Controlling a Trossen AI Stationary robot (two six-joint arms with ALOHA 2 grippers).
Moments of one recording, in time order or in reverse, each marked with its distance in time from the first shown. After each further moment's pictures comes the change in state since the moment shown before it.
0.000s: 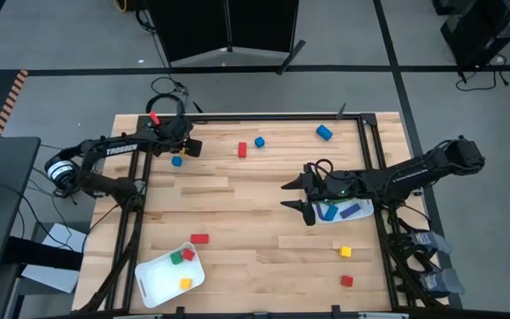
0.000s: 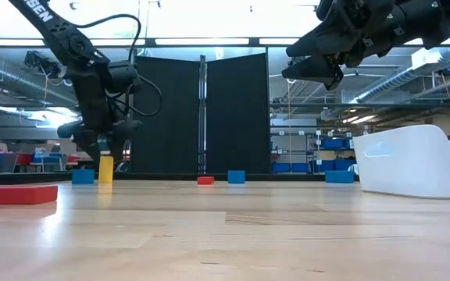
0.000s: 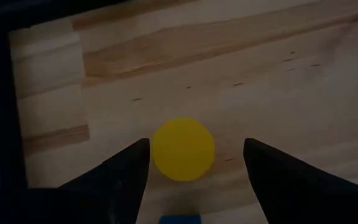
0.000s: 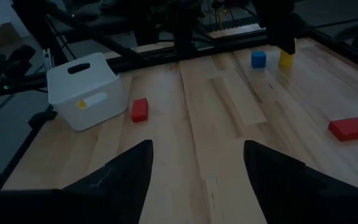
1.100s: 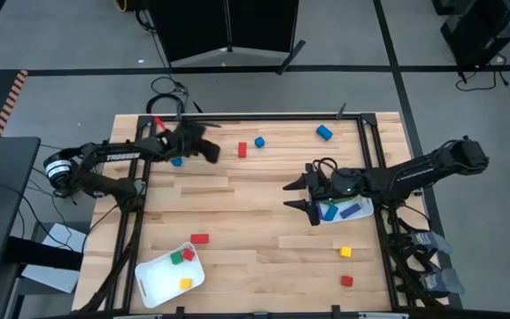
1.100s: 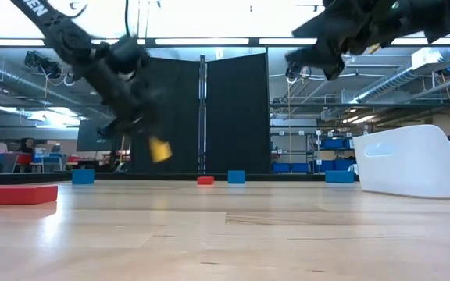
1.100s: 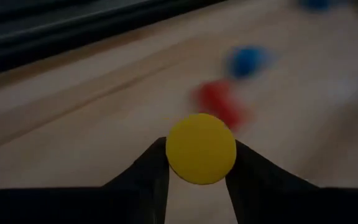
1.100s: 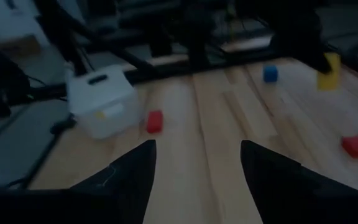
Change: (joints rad) left arm -0.220 -0.016 -0.023 0.419 0.208 0.049; right arm 0.005 -0.071 0.000 -0.003 -0.048 -0.012
